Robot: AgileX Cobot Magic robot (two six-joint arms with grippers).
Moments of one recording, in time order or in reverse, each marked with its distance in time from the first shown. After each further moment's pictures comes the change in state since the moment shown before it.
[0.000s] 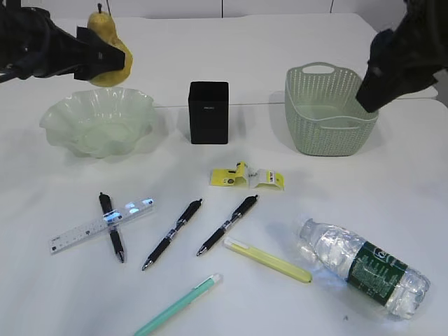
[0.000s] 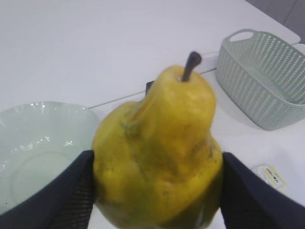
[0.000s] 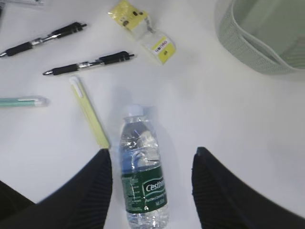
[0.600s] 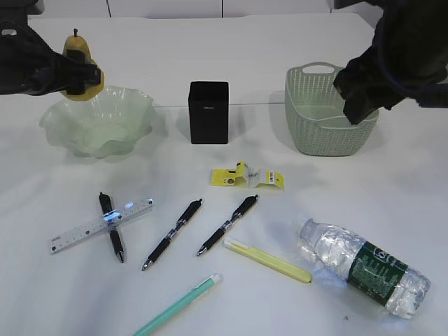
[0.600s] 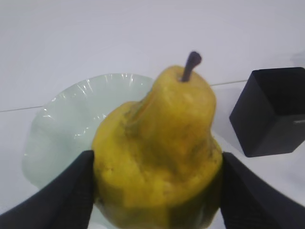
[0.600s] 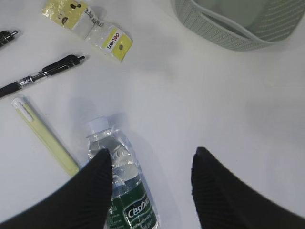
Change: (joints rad) left arm 0.002 0.117 0.000 -0.072 -0.299 0.000; right arm 0.000 0.146 0.002 -0.134 -0.086 0.214
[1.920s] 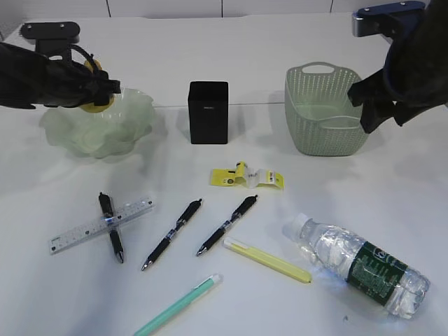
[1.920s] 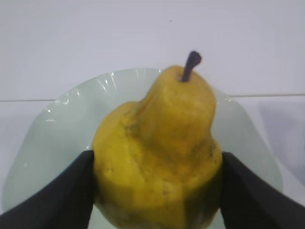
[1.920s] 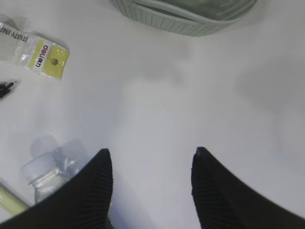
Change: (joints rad) left arm 0.014 0.360 -0.275 -0.062 -0.147 -0.018; right arm -0.175 0.151 0.000 0.032 -0.119 0.033
